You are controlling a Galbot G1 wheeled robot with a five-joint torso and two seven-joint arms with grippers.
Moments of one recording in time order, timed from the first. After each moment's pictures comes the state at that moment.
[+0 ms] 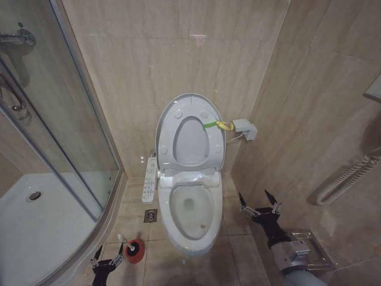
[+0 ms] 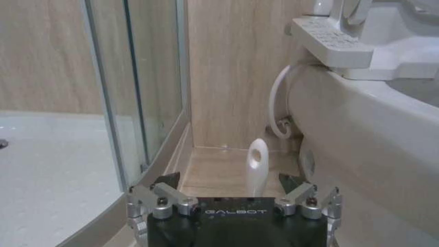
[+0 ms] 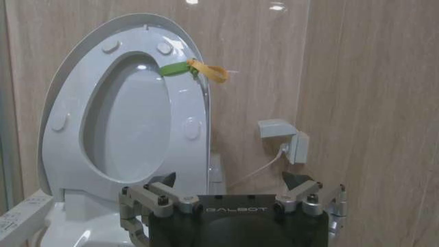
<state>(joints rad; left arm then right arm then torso) 1.35 -1.37 -0.66 -1.14 -0.25 -0.45 0.18 -1.64 1.31 0.63 2.15 0.21 0.03 0.03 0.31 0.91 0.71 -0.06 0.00</state>
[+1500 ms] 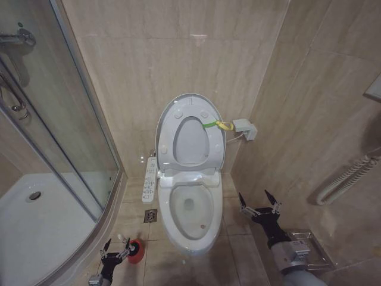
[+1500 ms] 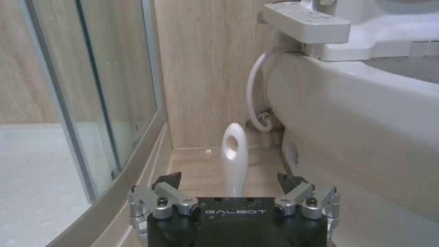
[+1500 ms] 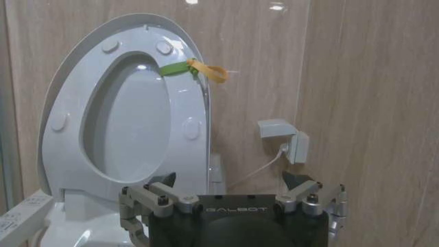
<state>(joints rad) 1.22 -1.37 -0.62 -0.94 -0.18 -0.54 0.22 -1.64 1.31 0.63 2.15 0.21 0.03 0.03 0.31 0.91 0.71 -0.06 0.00</state>
